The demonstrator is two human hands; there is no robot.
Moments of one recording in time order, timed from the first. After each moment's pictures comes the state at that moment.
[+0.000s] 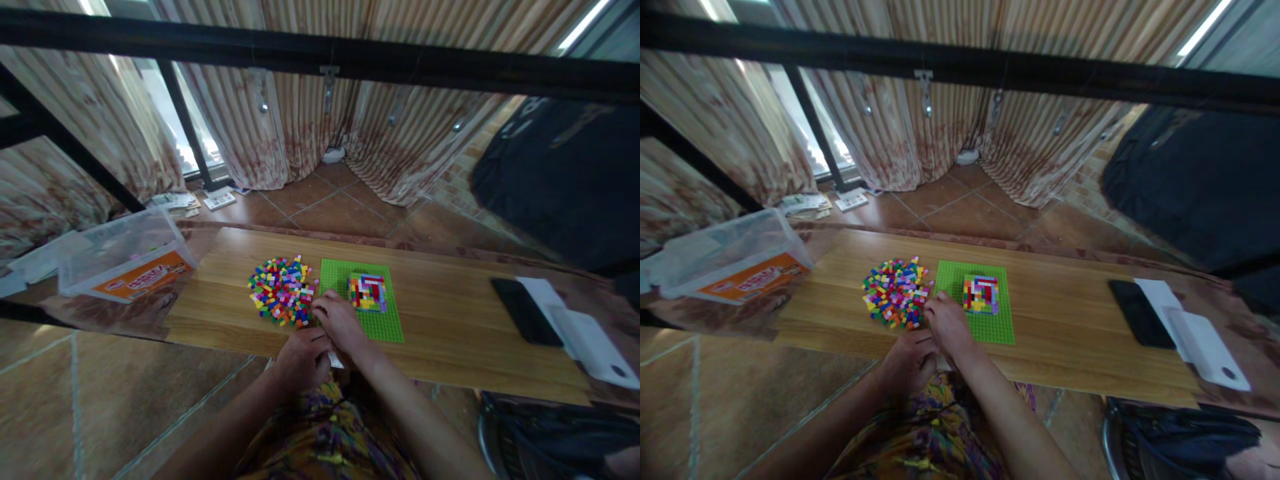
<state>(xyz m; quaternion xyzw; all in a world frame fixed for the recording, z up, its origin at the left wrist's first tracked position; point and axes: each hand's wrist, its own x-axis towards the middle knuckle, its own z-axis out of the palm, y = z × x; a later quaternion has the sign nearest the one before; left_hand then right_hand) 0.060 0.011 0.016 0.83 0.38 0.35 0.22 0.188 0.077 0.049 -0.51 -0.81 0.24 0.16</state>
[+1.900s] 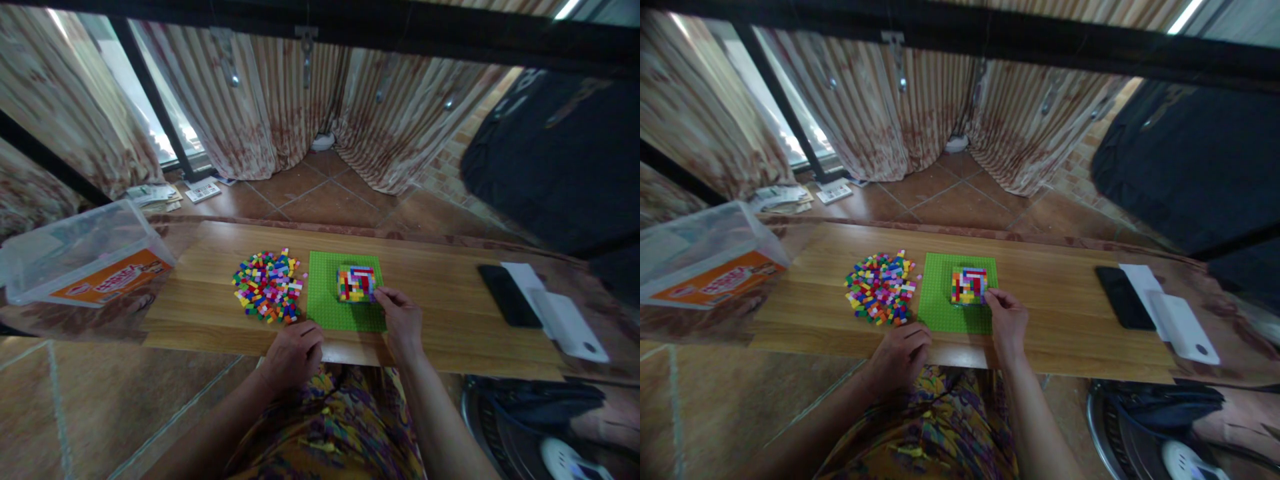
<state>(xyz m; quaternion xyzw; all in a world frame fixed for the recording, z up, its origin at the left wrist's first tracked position) 0.061 0.013 0.023 0.83 0.40 0.32 0.23 0.289 0.074 0.023 -0.66 -0.31 0.35 0.59</state>
